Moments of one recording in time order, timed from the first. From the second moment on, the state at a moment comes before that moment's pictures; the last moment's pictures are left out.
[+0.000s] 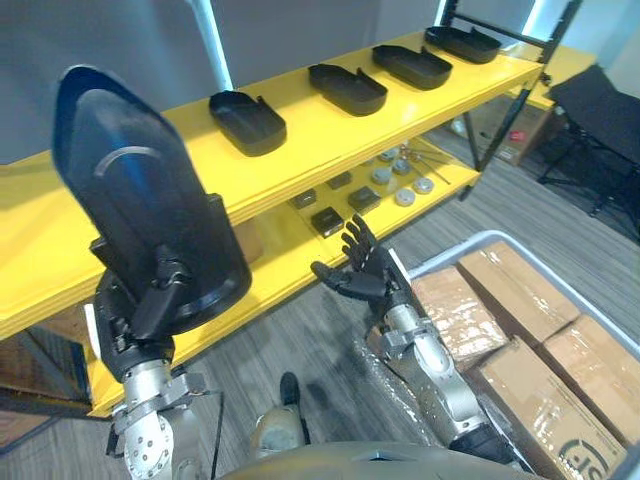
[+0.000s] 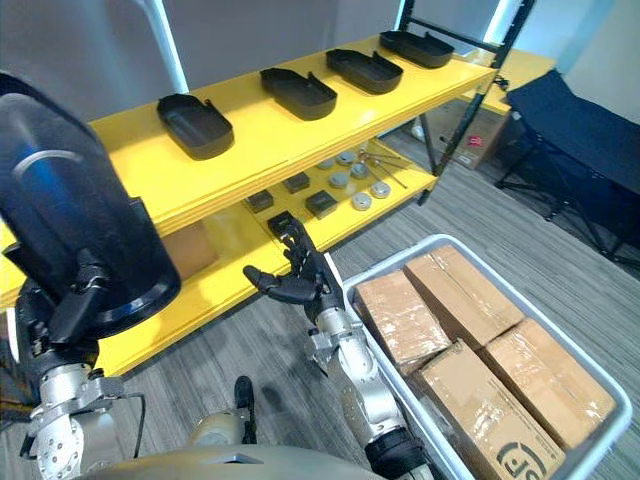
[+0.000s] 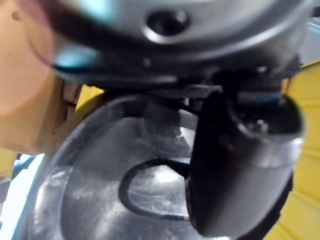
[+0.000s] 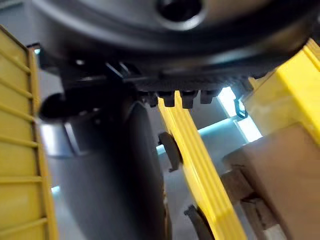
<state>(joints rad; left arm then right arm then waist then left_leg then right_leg) 0.53 -0.03 0.11 -0.36 -0.39 -0.39 0.15 0.03 -0.15 0.38 0.13 0.39 -0.19 0.04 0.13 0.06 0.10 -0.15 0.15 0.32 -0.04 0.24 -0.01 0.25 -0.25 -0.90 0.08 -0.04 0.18</state>
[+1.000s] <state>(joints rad) 0.30 0.13 0.06 -0.24 -0.44 -0.28 -0.11 0.13 -0.15 0.20 0.02 0.34 -0.28 0.04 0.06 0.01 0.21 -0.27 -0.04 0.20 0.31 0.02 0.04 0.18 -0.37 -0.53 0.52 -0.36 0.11</state>
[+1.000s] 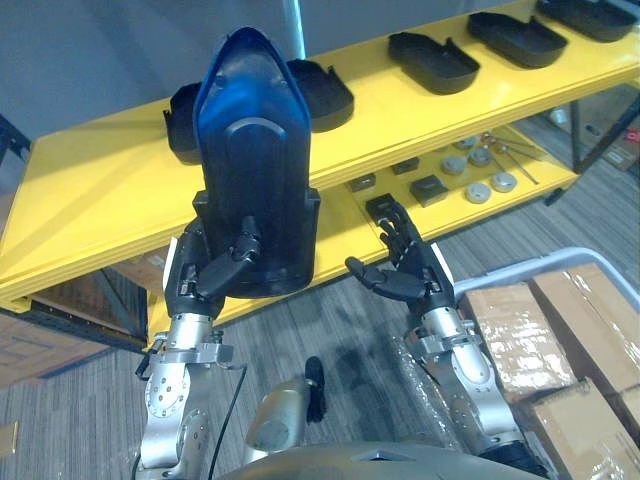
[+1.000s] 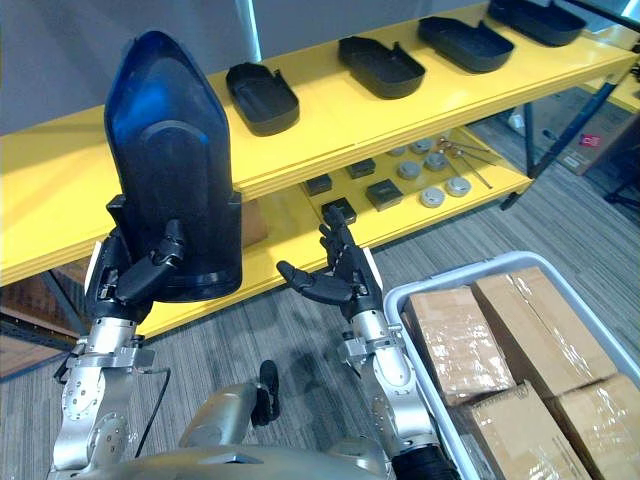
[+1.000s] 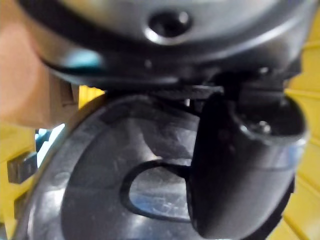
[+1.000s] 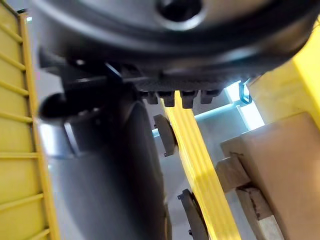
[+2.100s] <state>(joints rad) 0.33 0.09 0.02 -0.57 -0.46 -0.42 0.03 0.11 -0.17 0.05 -0.34 0.30 -0.47 0.02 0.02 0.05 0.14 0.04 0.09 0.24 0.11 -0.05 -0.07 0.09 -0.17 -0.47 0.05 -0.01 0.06</state>
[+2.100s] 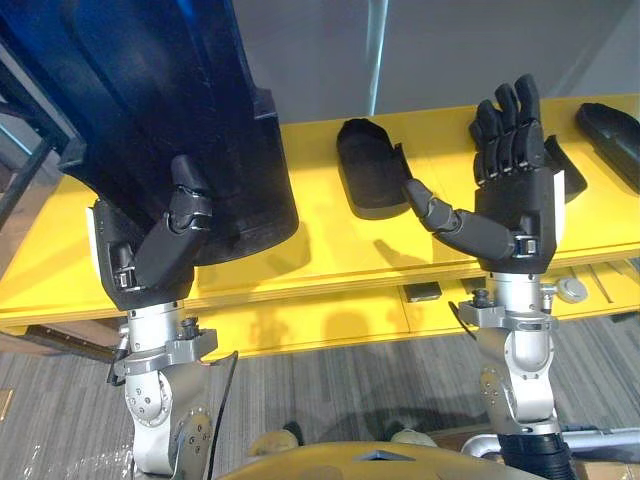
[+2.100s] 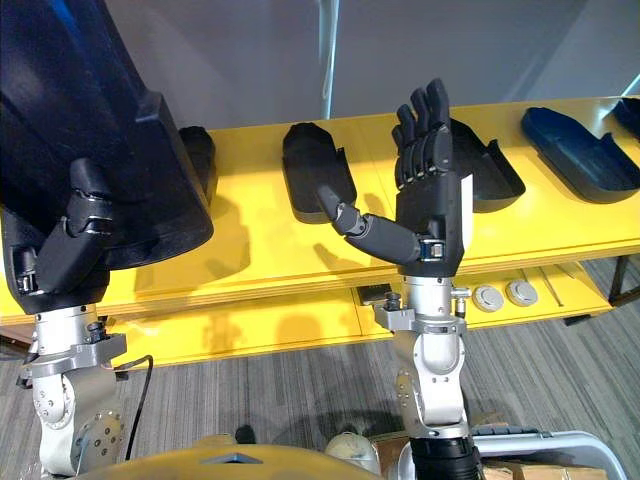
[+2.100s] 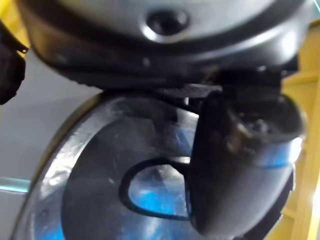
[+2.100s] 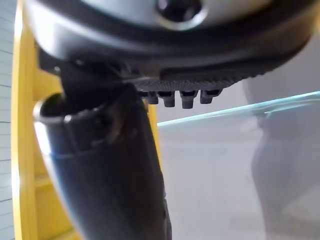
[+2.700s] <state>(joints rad) 0.34 0.10 -0.04 -0.34 -0.48 -0.41 0.04 0.08 -0.14 0.08 -0.16 0.42 -0.48 0.05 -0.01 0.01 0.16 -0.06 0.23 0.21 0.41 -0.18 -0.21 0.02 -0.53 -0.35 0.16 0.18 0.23</state>
